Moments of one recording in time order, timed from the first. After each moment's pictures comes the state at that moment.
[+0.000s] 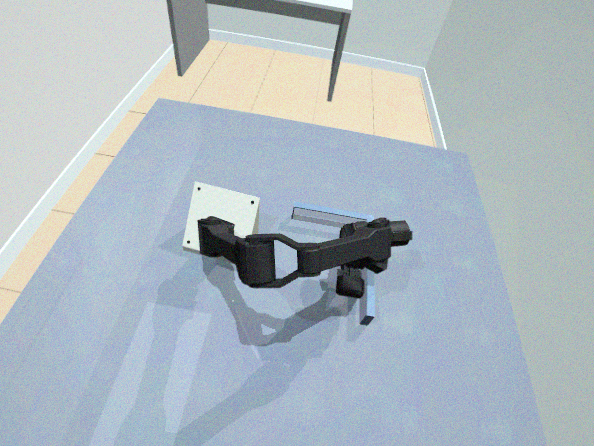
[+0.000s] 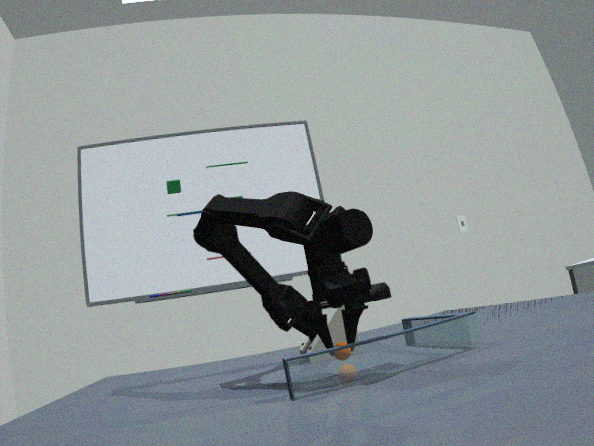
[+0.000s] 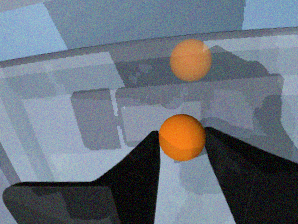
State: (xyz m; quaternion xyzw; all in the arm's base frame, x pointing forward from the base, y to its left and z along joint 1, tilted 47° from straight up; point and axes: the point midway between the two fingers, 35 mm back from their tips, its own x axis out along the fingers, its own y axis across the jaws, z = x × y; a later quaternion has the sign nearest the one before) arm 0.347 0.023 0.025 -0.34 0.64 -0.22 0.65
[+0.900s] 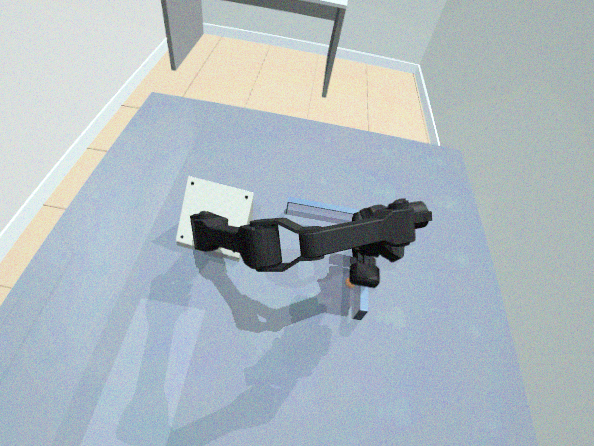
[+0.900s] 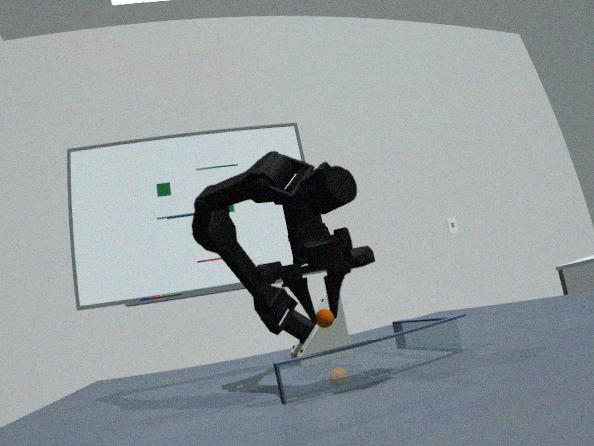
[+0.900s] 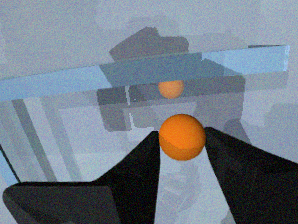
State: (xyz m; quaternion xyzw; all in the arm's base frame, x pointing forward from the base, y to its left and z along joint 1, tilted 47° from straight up) arm 0.375 0.066 0.075 -0.33 0.64 -0.22 0.66
